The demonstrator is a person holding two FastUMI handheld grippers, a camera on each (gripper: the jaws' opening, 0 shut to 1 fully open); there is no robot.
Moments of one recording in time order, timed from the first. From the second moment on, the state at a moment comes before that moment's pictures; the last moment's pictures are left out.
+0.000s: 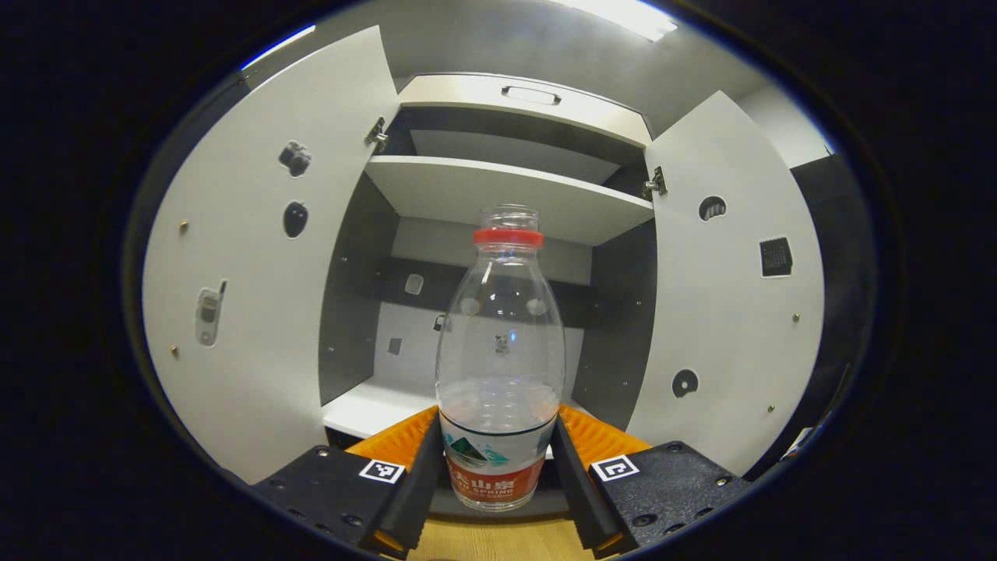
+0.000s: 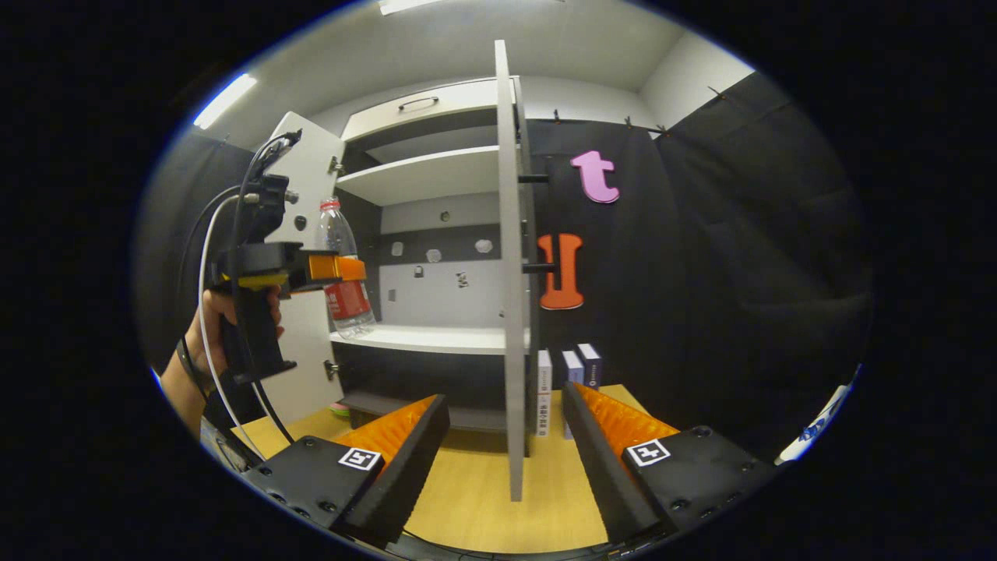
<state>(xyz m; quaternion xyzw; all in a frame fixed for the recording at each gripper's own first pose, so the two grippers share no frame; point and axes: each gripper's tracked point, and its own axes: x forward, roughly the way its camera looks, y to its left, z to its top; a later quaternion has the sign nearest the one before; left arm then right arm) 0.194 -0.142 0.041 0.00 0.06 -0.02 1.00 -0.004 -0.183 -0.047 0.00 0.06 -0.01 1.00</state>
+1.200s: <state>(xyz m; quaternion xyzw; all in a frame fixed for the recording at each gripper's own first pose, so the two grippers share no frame) 0.398 -0.139 -0.088 0.05 0.15 -0.04 0.99 -0.023 -0.276 -0.045 0.03 0.06 -0.26 0.96</state>
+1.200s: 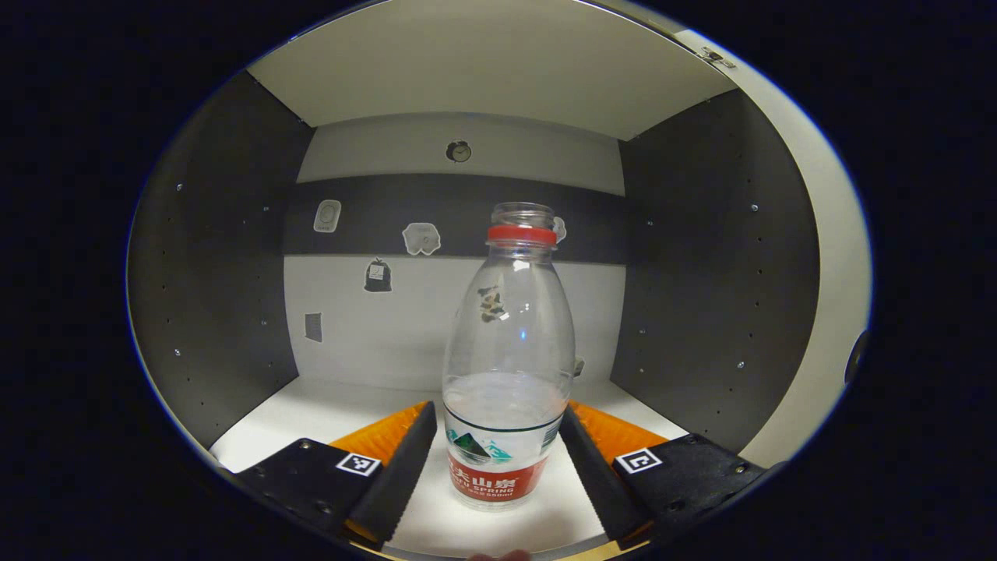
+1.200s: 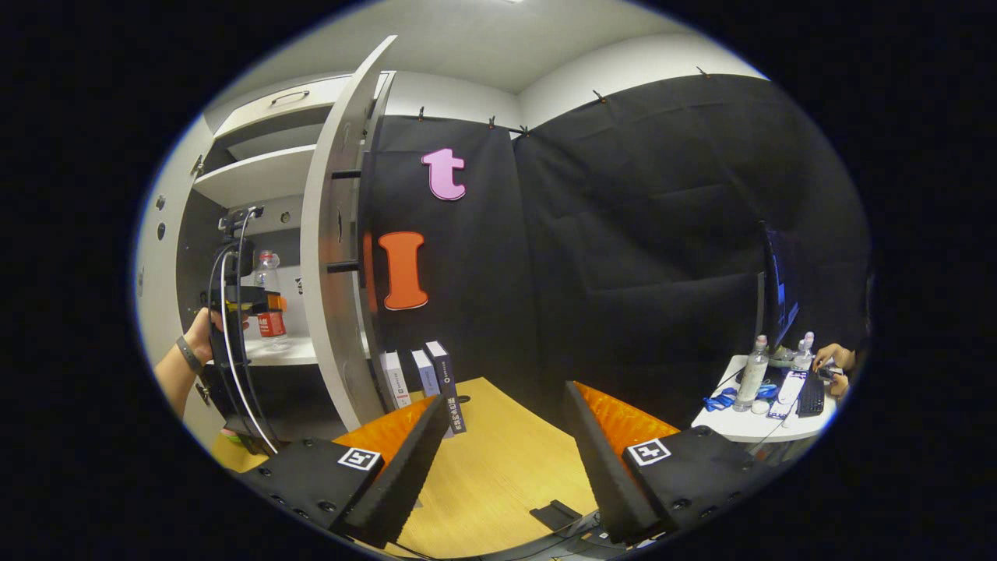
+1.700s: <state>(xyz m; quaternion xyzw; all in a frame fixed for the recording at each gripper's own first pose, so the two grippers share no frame) 0.316 -0.149 -0.004 0.00 0.04 -0.04 1.00 -0.003 -0.256 -0.030 0.05 0.05 -0.17 0.98</state>
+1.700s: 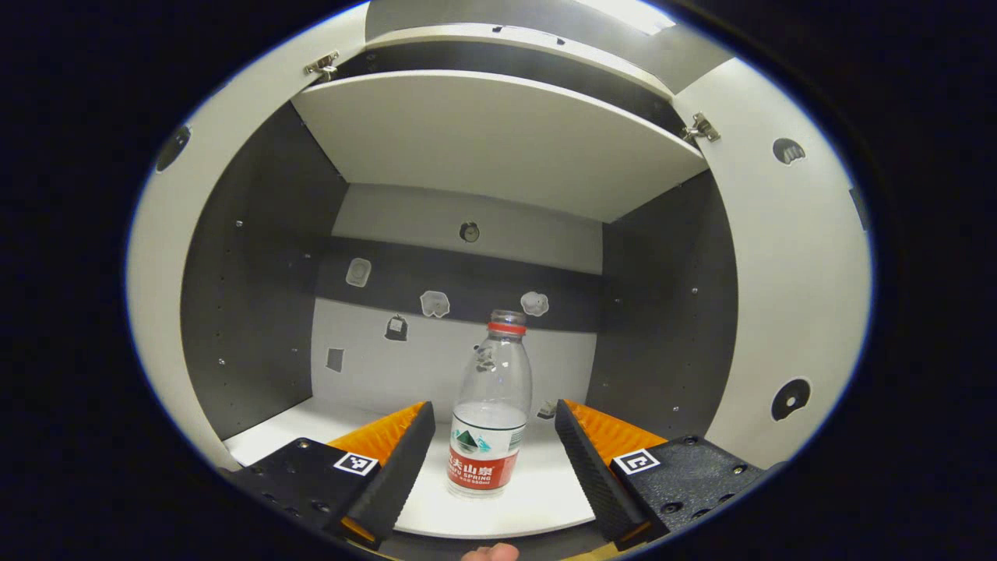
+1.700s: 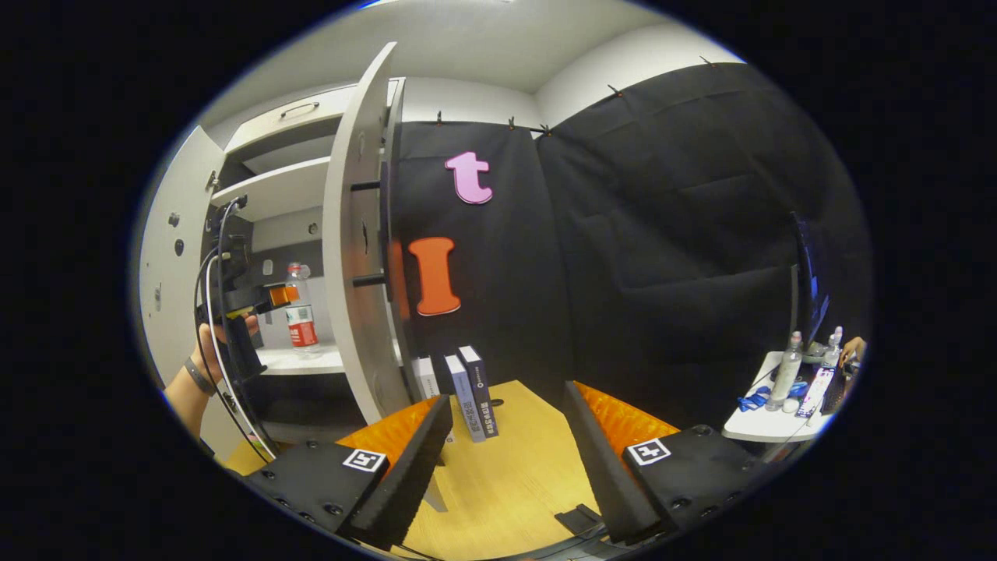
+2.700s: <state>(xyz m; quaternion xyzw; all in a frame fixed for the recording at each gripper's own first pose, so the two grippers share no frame) 0.055 -0.140 -0.007 -0.04 0.06 0.00 1.00 0.030 -0.254 0.083 0.03 -0.02 -0.02 1.00</state>
